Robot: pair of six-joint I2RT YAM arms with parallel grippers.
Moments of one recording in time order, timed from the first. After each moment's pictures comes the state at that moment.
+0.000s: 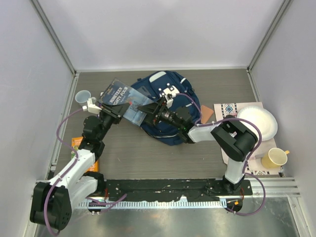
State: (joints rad) left arm -0.23 0.94 0.40 0.56 0.17 -1.21; right arm 0.76 1.81 0.81 1.15 -0.33 1.61
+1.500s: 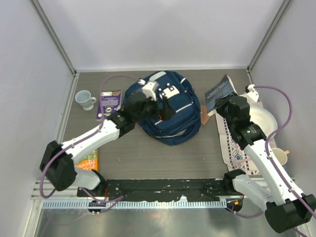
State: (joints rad) left arm -0.71 1.33 1.00 0.01 0.12 -0.53; right arm 0.31 0.90 0.86 -0.32 0.37 0.81
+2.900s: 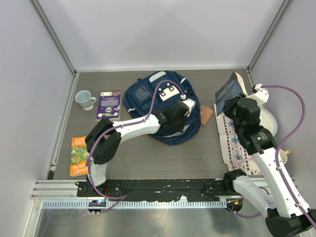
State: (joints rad) left arm -0.96 1.92 1.43 -0.29 -0.07 -0.29; right arm 0.28 0.80 0.96 -0.50 0.44 0.63
